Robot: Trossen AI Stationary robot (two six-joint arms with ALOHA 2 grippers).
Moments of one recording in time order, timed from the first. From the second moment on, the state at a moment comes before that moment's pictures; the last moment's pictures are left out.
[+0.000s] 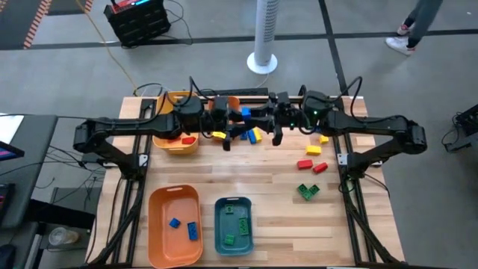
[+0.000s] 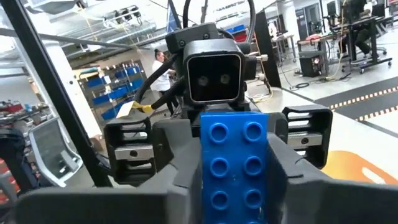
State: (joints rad) left arm 0.17 1.44 1.24 0.29 0.08 -0.20; right arm -0.19 1.30 1.12 0.30 -0.20 0.32
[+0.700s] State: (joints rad) left arm -0.09 1.06 1.24 -1.08 0.29 -0.71; right arm -0.43 1.17 1.12 -0.23 -0.22 0.25
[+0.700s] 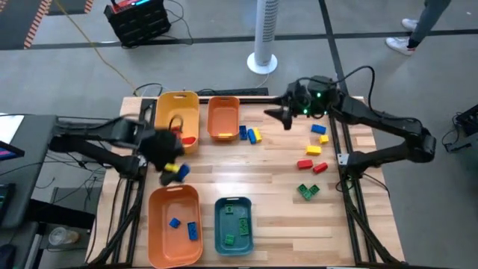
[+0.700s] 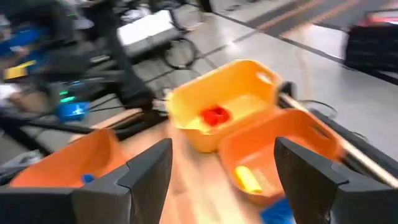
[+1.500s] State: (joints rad) left arm -0.58 1.25 0.93 -0.89 0.16 -1.31; right arm -0.53 1.17 1.12 -0.25 -0.24 0.17
